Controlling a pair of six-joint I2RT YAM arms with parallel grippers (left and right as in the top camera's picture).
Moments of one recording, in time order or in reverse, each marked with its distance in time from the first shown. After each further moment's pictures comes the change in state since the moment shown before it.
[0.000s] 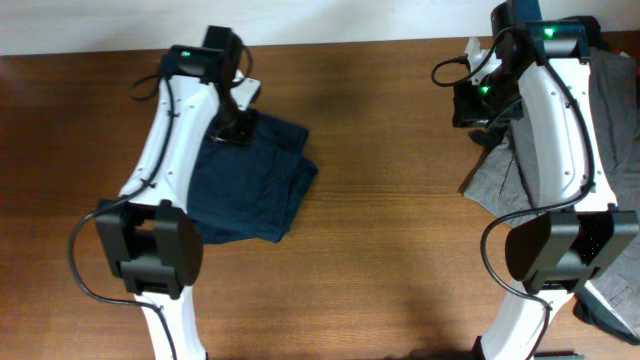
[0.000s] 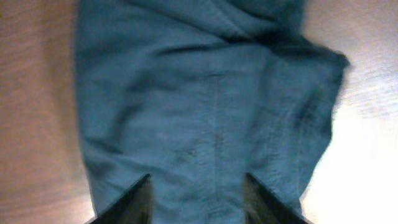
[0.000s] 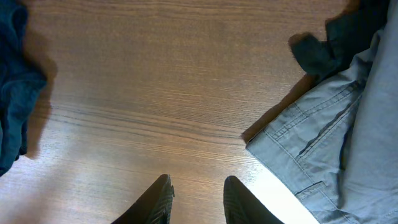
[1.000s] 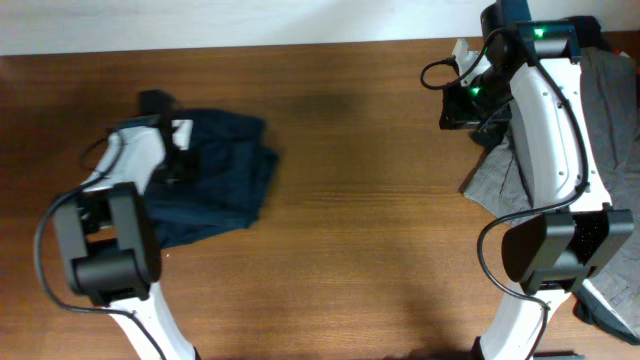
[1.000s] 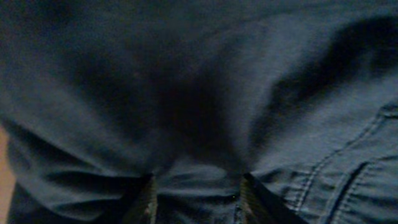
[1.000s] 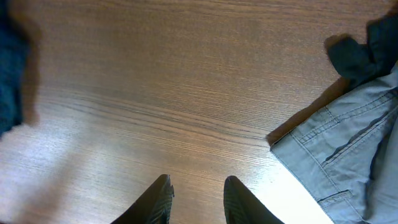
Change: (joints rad) left arm 0.294 -0.034 -0.581 0.599 -0.053 -0.035; right arm 0.033 0.000 0.000 -0.010 -0.064 -0.007
